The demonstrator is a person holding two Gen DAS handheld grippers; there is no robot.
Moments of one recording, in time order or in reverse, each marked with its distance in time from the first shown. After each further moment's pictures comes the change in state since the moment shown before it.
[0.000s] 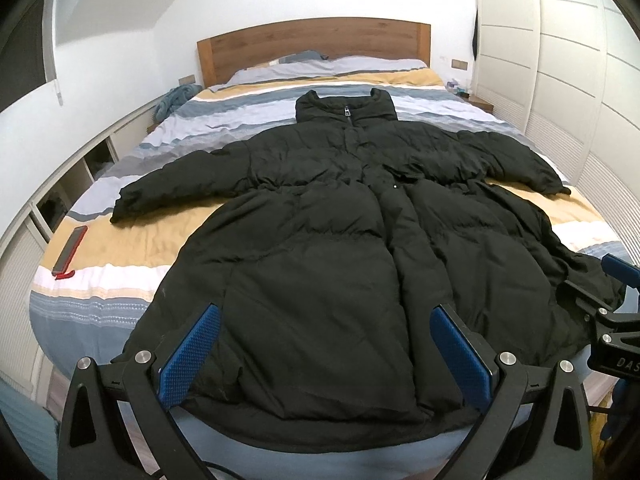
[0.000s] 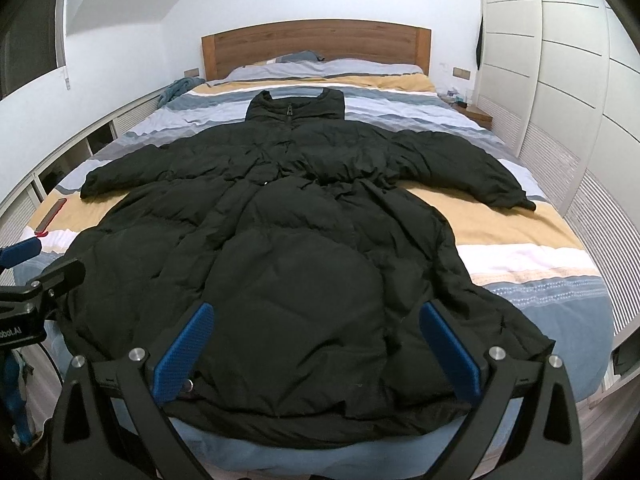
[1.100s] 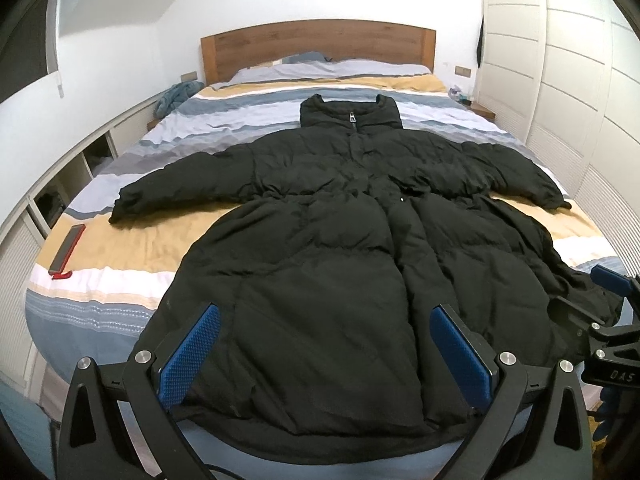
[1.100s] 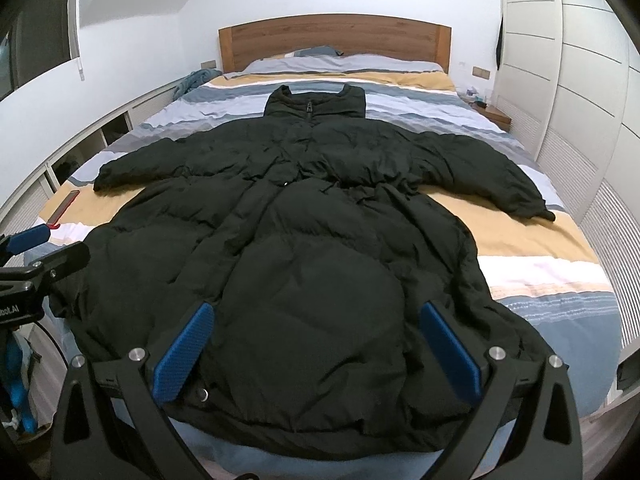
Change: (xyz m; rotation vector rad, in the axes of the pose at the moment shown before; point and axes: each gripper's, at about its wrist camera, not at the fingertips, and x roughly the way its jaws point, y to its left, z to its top) left arm 0.004 0.011 0.018 -0.026 0.006 -0.013; right arm 0.011 0.009 0.016 -0.034 0.028 0.062
